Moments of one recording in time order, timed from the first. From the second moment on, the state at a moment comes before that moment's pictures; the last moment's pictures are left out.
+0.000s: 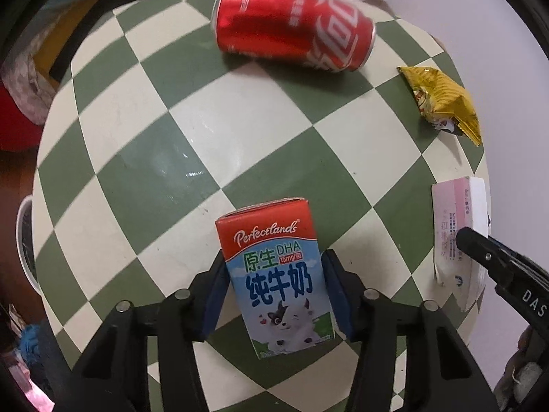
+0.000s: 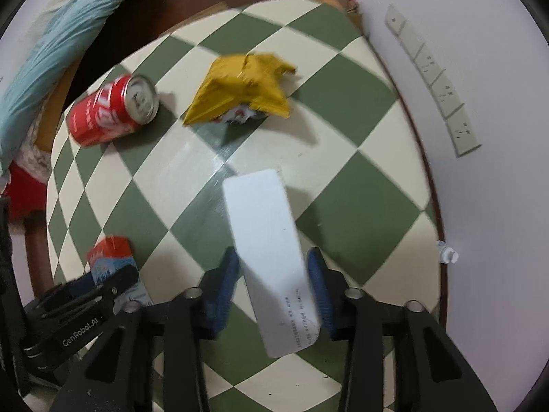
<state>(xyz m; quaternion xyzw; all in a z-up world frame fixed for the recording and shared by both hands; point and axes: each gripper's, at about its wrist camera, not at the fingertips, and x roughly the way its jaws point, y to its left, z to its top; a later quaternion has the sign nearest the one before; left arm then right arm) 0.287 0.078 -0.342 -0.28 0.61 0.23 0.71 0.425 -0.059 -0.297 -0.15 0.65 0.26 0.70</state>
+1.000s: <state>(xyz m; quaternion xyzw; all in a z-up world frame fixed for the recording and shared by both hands) 0.034 0.286 -0.135 -0.24 0.40 0.36 0.81 0.197 0.149 -0.154 -0.09 0.53 0.48 0.69</state>
